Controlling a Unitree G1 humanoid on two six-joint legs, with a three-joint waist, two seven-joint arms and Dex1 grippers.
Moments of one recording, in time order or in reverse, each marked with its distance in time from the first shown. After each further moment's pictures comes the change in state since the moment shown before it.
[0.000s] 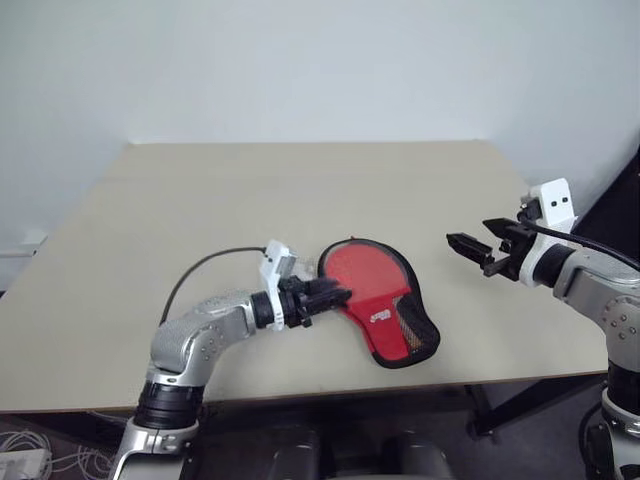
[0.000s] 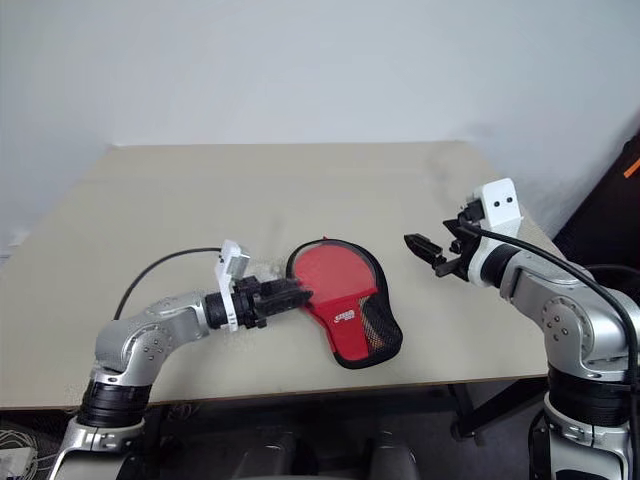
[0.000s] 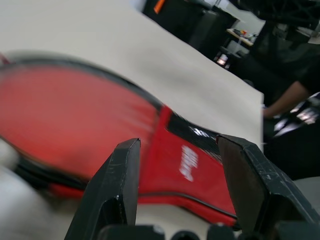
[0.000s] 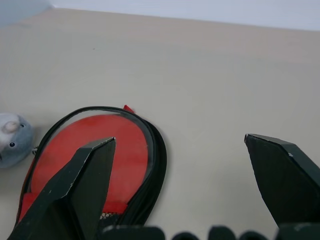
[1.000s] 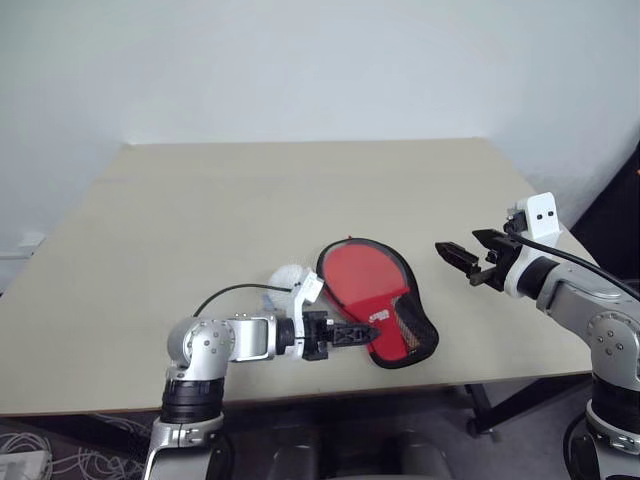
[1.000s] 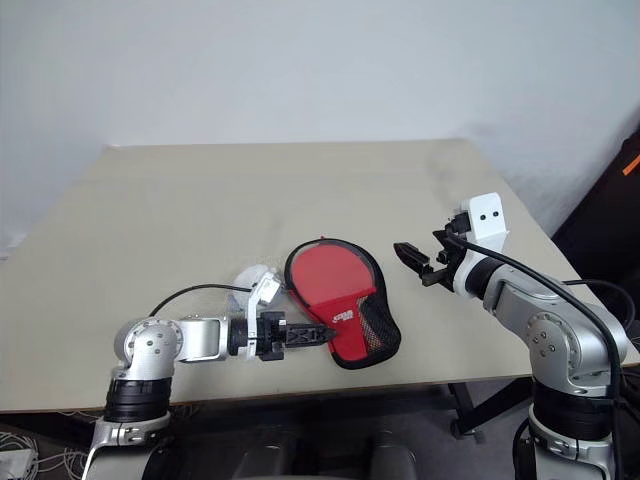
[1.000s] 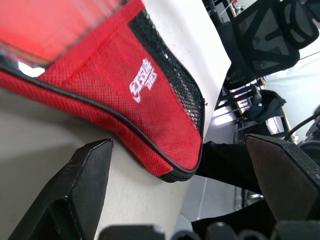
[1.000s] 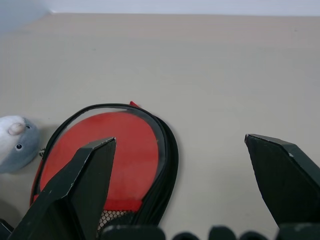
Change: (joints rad) left arm -0.069 -0.169 0.118 0.059 -0.208 0.546 0.281; right arm 0.052 0.083 0.002 -0.073 0.031 0.017 -0.097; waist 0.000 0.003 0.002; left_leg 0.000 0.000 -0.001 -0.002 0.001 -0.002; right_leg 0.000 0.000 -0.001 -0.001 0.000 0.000
